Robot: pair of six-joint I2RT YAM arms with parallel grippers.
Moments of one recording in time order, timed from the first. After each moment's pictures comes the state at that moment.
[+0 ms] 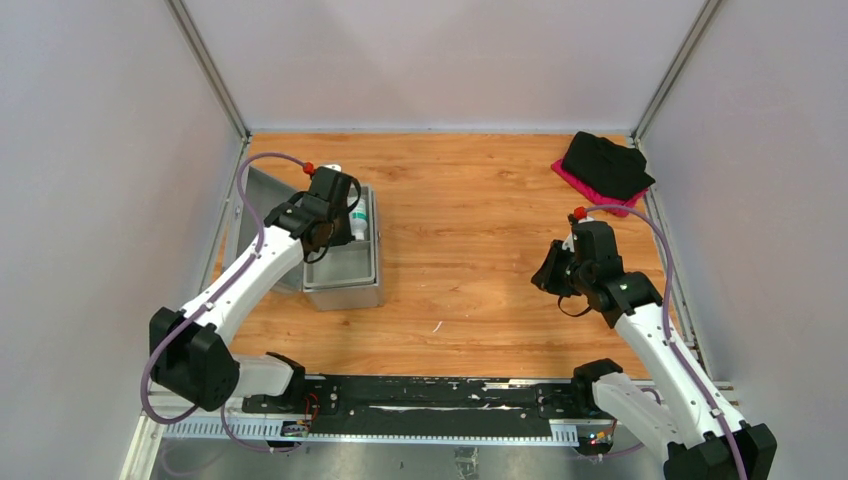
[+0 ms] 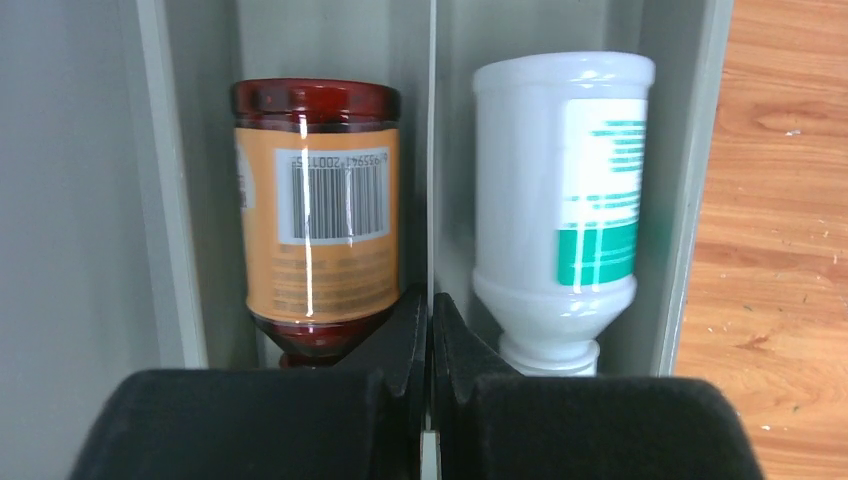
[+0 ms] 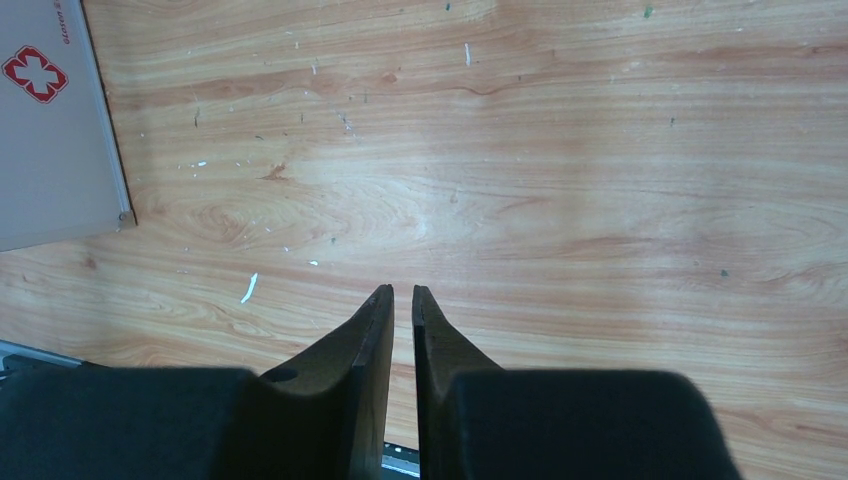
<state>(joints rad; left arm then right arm) -0.42 1.30 1.12 -0.73 -0.32 -0.46 0.29 0.82 0.72 -0.69 -0.10 0.48</state>
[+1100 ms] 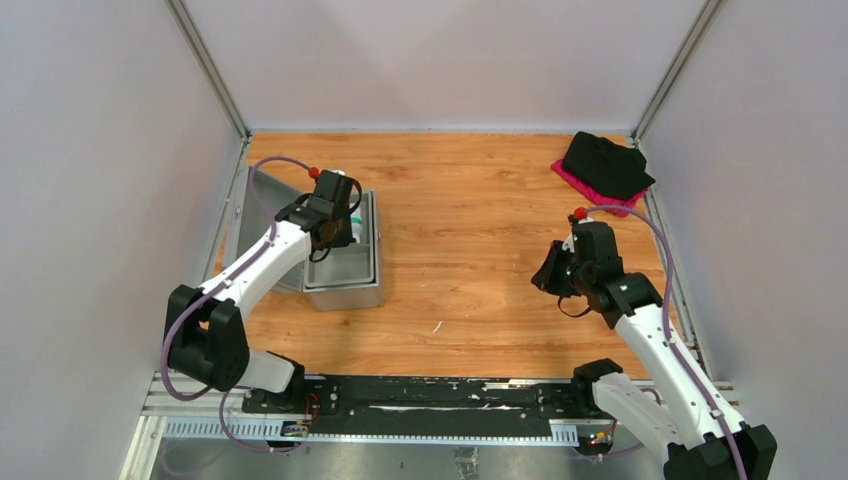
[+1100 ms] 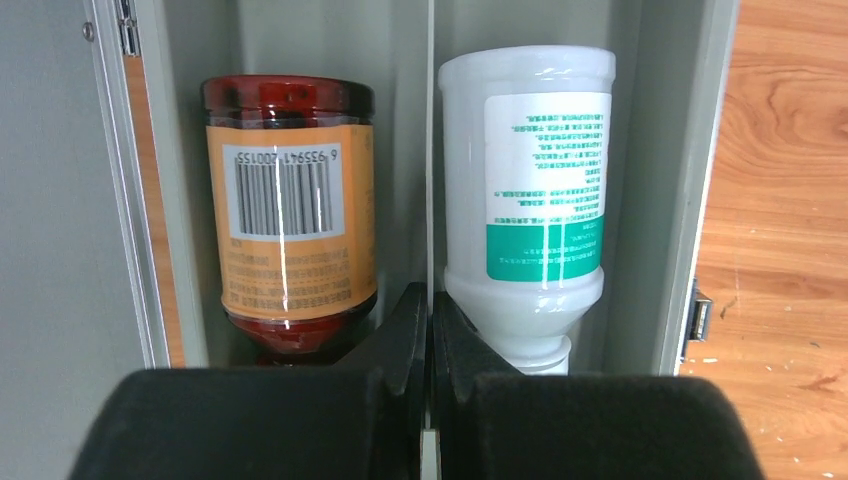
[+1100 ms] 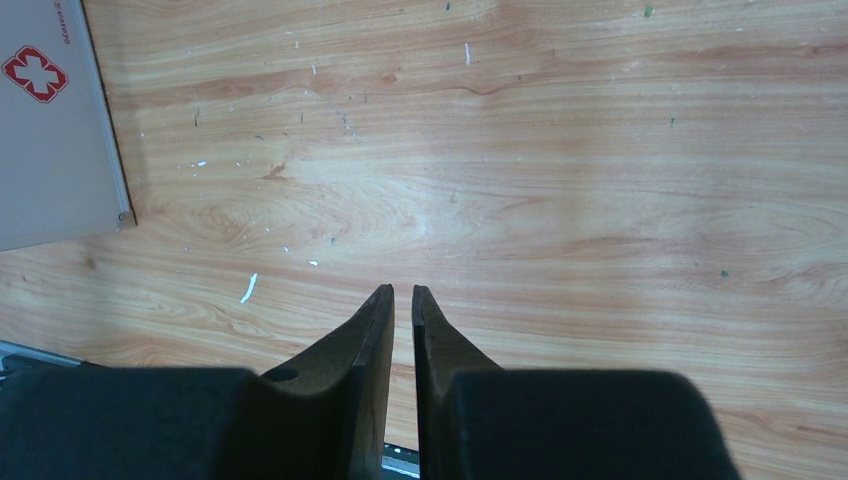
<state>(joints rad) -0.36 1.39 1.04 -0.60 -0.28 -0.39 0.29 0.82 0.72 -0.69 -0.10 0.48</state>
